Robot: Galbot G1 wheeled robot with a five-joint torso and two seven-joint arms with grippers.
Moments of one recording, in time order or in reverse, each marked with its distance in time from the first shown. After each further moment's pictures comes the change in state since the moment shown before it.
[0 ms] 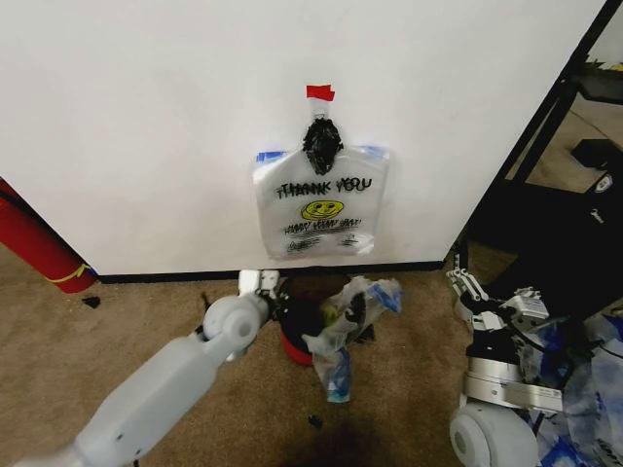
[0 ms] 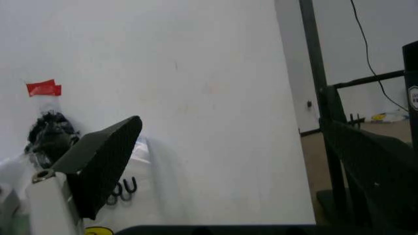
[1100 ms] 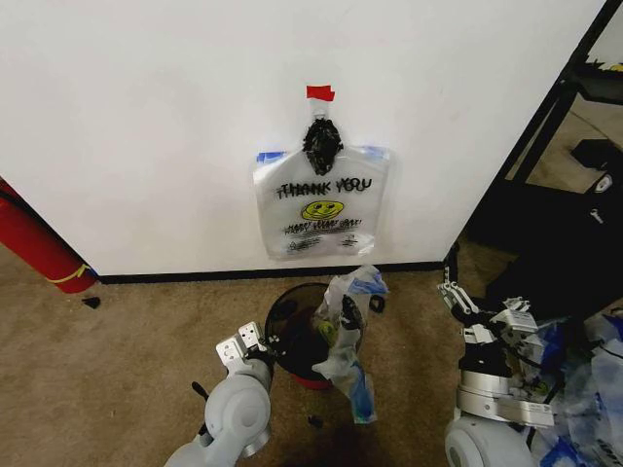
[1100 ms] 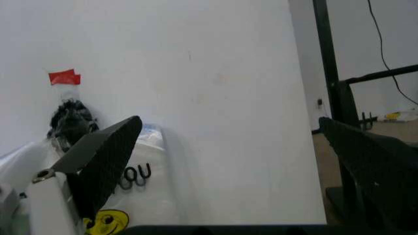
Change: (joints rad) left arm 0.392 -0.311 -0.164 -0.100 0.331 -0.242 -0.117; right arm -0.033 -0.030 -0.038 -0.023 -0.015 0.056 0.002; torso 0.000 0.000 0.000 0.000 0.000
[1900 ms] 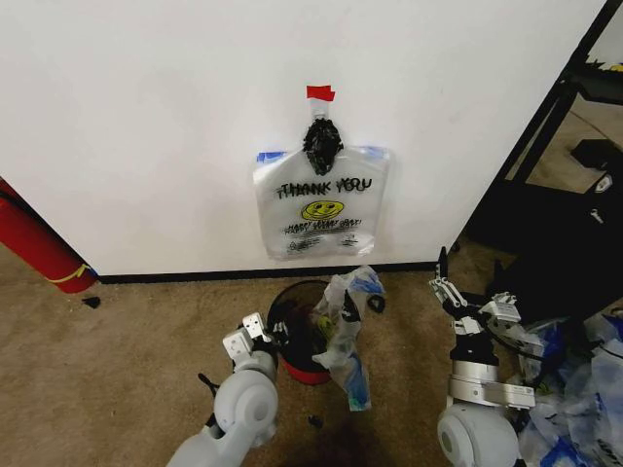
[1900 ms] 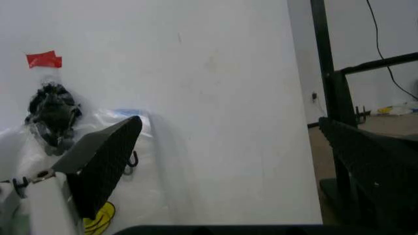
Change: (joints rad) left arm -0.026 0.116 0.006 -0.050 0.169 -0.085 0.249; right arm 0.059 0.007 0.006 -0.078 0.010 -0.005 0.001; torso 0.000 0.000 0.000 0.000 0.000
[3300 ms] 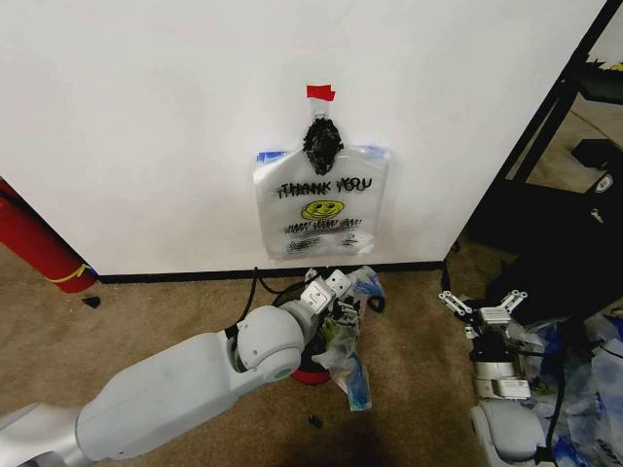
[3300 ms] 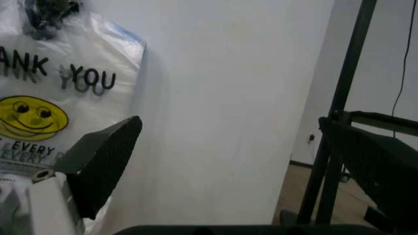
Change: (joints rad) left arm -0.738 0.180 0.620 0.041 -0.003 0.470 0.054; right arm 0.097 0.005 0.188 -0.266 -0.280 0.109 -0.183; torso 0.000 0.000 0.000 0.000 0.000
